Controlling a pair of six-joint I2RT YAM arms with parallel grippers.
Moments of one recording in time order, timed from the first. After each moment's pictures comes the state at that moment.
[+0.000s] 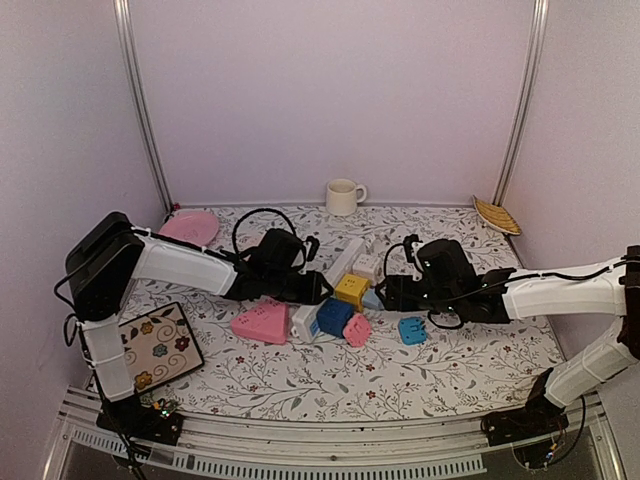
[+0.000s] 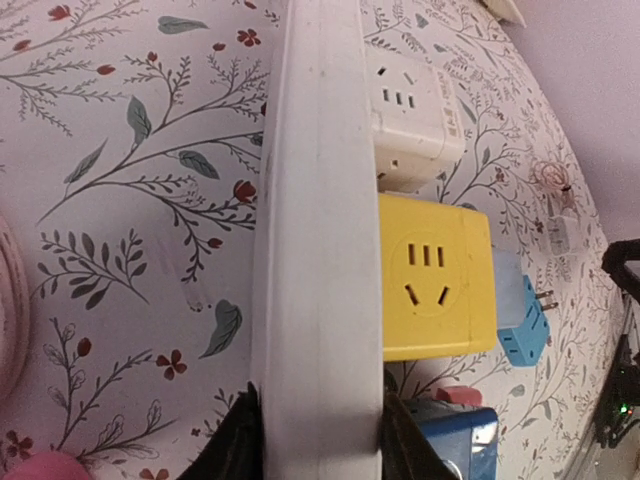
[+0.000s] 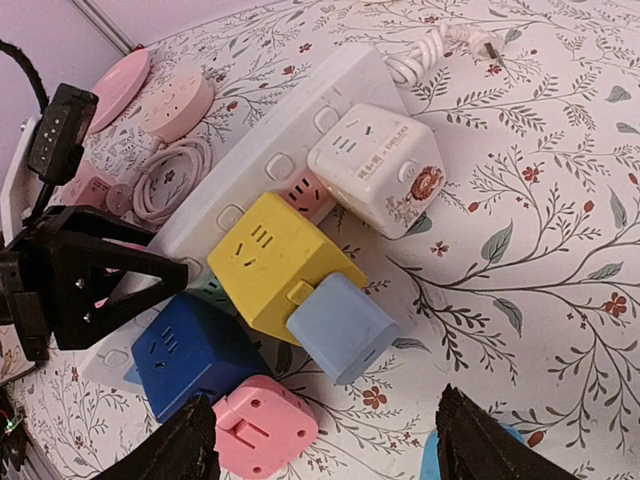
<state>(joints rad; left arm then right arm) -0.83 1.91 1.11 0.08 0.06 -0.57 0.84 1.41 0.75 0.01 0.20 0.60</state>
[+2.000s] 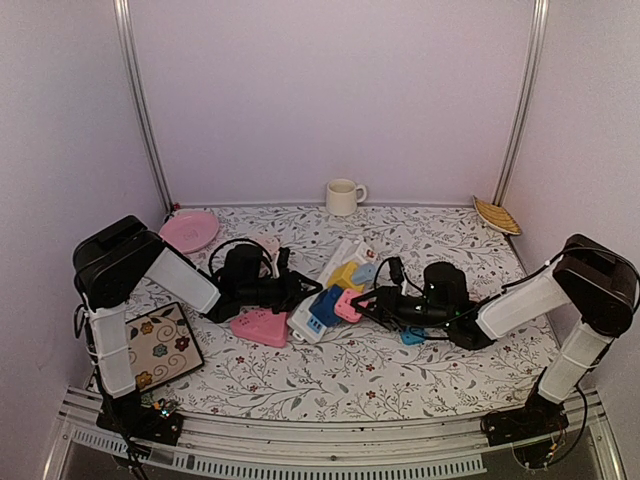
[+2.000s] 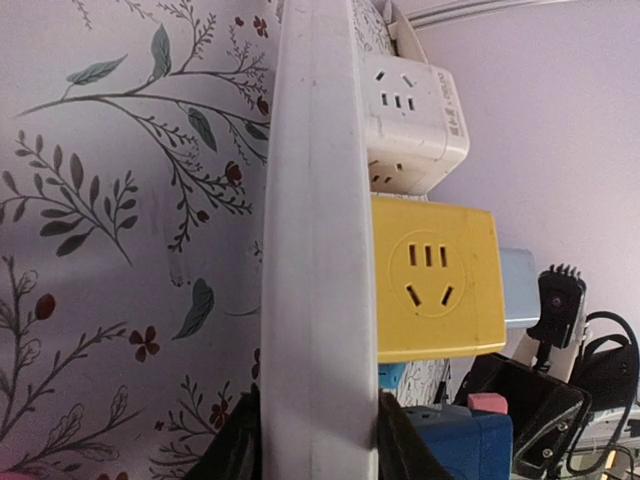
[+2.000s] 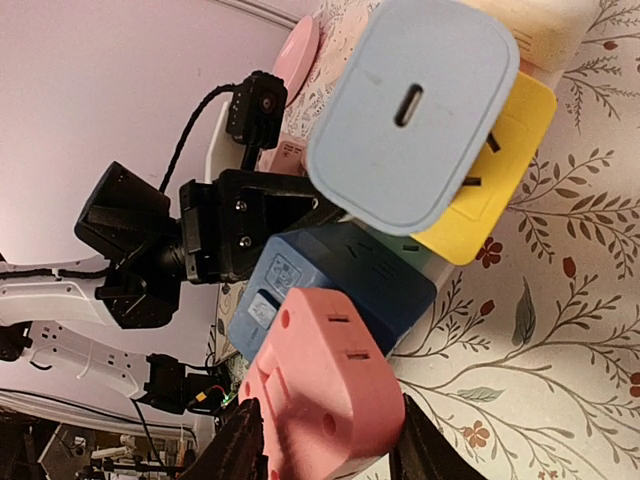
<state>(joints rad) -0.68 1.99 0.82 0.76 0.45 -1.04 0.81 1.69 0.55 0.81 -0.33 1.04</state>
